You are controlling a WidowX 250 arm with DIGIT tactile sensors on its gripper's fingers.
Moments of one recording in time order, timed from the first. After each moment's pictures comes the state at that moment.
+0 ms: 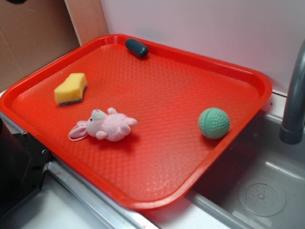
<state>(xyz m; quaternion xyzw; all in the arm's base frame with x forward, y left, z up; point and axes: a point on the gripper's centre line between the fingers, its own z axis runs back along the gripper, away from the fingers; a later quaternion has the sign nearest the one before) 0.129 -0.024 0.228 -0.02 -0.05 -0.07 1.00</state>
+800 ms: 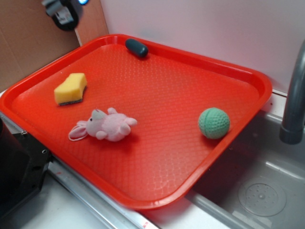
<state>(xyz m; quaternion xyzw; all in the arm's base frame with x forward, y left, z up) 0.193 -0.054 0.179 -0.07 -0.13 -0.42 0.90</state>
